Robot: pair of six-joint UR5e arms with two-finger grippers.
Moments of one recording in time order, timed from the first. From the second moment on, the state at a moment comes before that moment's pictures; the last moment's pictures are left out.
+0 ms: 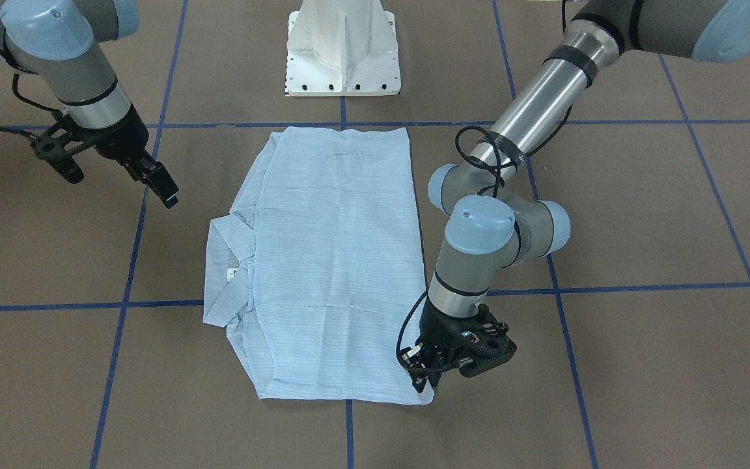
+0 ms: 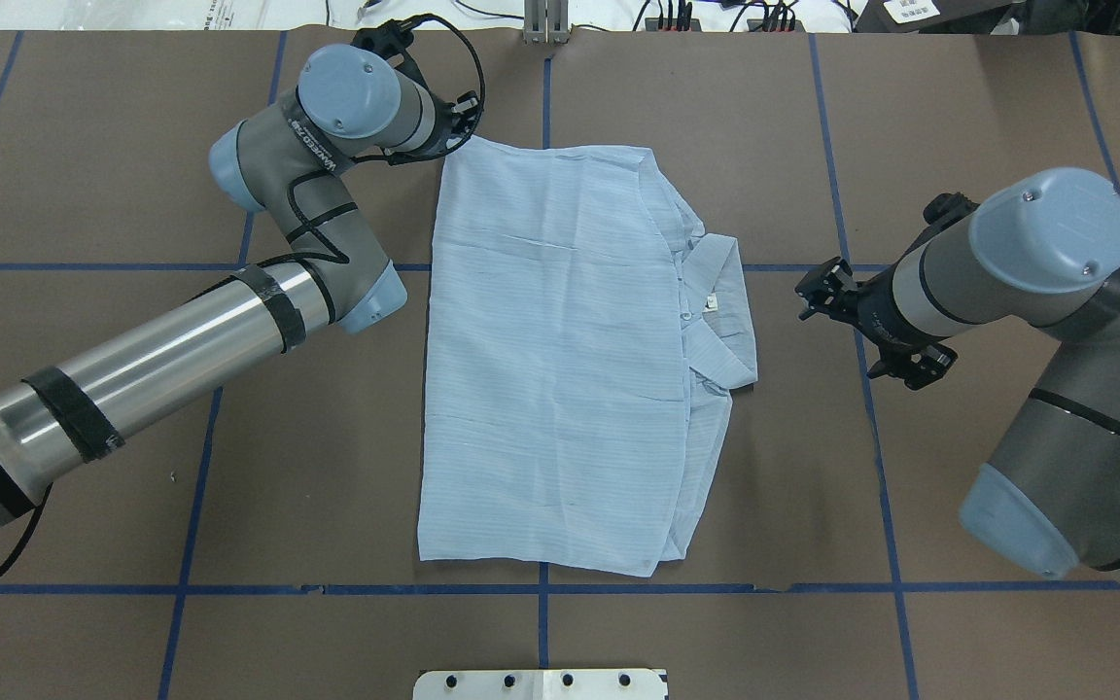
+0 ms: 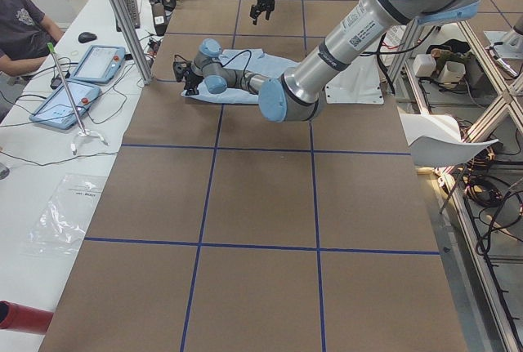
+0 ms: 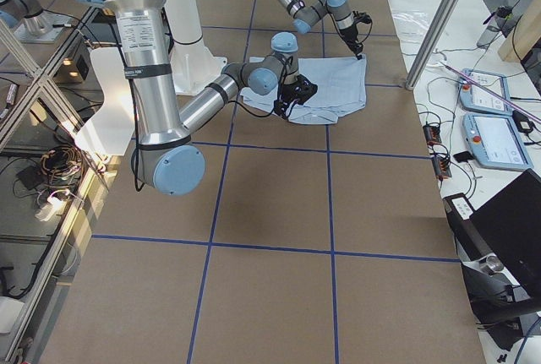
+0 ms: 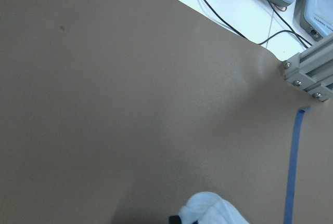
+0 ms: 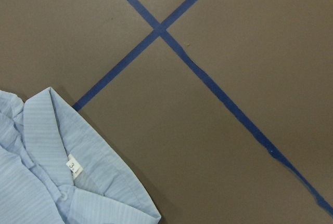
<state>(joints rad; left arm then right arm) -0.77 -2.54 -0.83 -2.41 -1.69 -1.54 0.70 -1.36 2.01 -1.45 1.93 1.81</state>
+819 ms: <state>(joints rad) -0.77 -2.31 -1.14 -2.40 -1.81 -1.48 0.64 -1.26 2.00 -1.46 1.90 1.82</state>
